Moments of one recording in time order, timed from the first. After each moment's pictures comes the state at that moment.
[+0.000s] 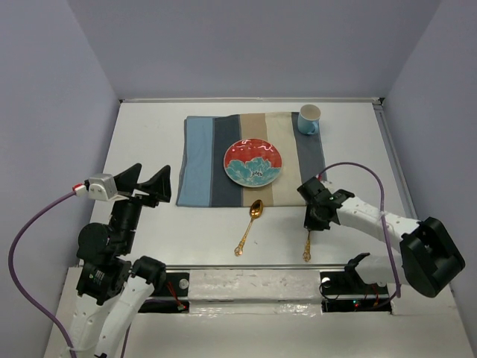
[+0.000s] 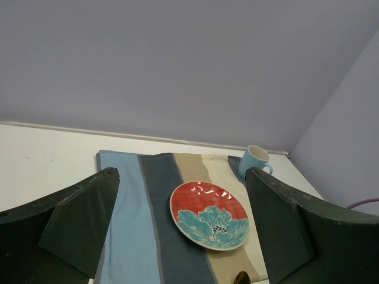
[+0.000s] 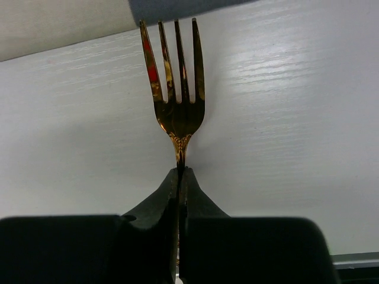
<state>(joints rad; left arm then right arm) -0.38 0.24 0.68 -0.15 -0.17 -0.30 0.60 1.28 0.64 -0.65 0.23 0.80</state>
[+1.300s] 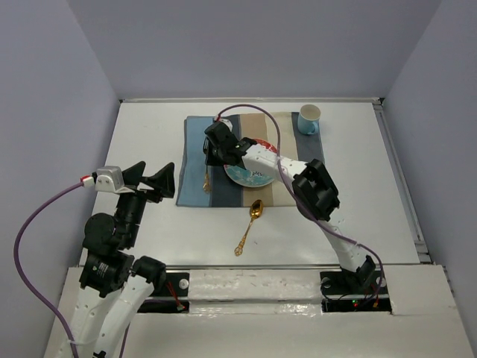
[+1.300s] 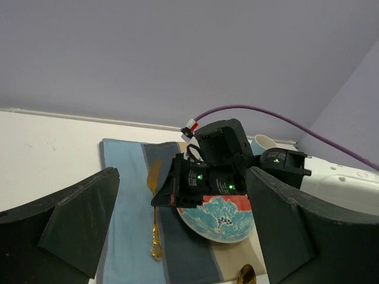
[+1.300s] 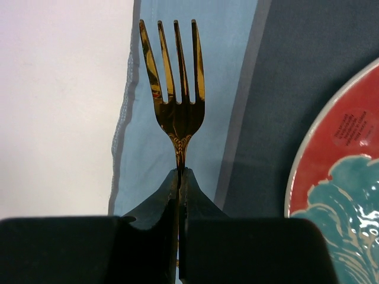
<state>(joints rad) -0.38 0.30 0.68 -0.15 -0.17 -0.30 0.83 2.36 2.03 -0.40 0.13 0.73</state>
